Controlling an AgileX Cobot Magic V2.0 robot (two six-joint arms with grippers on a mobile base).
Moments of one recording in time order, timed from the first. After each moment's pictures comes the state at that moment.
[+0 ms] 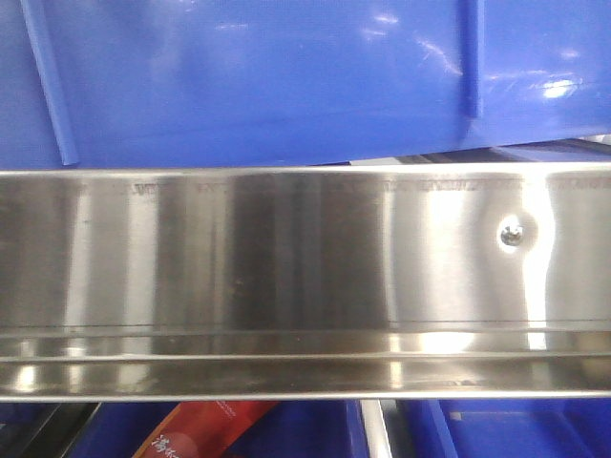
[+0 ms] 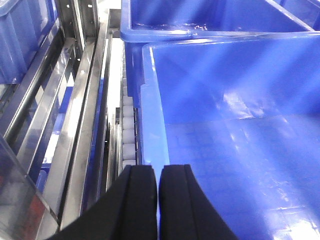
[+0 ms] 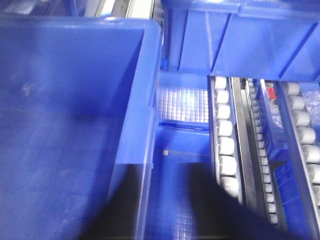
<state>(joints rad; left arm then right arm) 0.03 0.96 -1.26 -0.09 0.86 0.02 0.22 1.51 -1.91 -0.03 1.23 0.04</state>
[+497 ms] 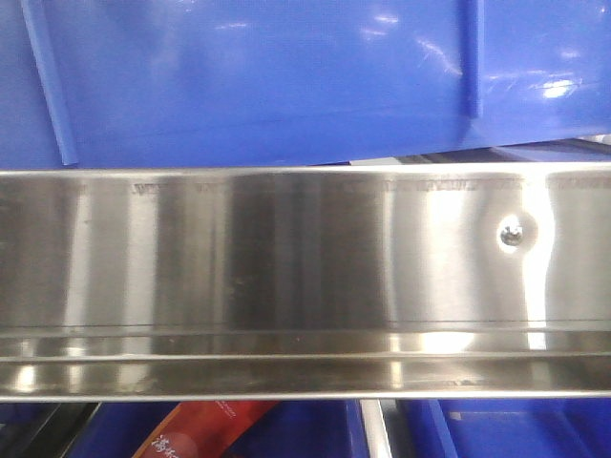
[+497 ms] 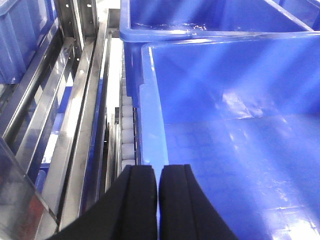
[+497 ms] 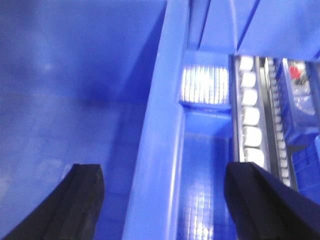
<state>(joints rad) 0.03 0.96 -1.26 -0.09 0.86 0.02 0.23 1.61 -1.91 0.00 1.23 0.04</state>
